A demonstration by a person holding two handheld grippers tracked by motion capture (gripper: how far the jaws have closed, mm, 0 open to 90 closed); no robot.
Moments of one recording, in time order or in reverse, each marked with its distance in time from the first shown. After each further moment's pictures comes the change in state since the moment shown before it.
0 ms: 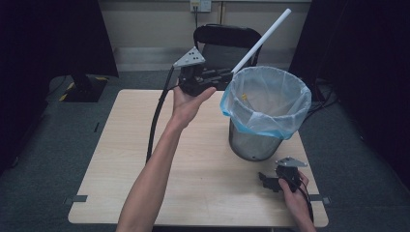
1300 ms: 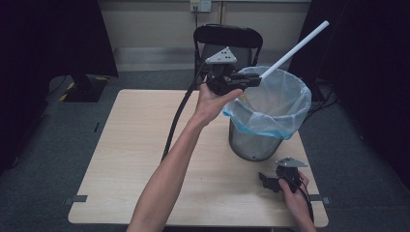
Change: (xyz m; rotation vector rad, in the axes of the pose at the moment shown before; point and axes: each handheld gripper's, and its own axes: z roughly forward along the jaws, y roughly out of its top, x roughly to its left) left arm -0.021 0.007 0.059 0.086 -0.151 0.001; right arm 0.000 -0.001 0.000 0.000 -0.002 0.001
